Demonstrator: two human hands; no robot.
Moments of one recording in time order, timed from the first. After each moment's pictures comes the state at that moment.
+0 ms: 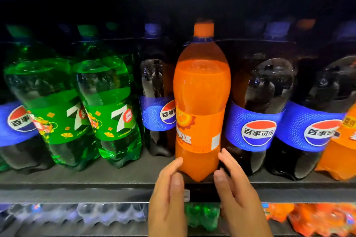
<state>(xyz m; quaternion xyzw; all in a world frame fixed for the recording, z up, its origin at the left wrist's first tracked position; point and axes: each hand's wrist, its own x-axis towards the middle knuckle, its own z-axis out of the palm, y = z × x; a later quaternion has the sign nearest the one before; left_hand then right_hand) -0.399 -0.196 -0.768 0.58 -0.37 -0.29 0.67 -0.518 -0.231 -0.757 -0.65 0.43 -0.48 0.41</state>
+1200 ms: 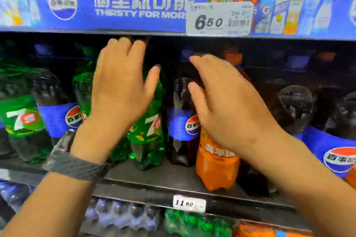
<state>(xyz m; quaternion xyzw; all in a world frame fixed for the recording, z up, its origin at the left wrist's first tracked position) -0.274 -0.191 -0.564 0.69 -0.51 0.42 0.31 -0.455 -0.240 -0.564 -0.87 0.22 -0.42 -0.10</state>
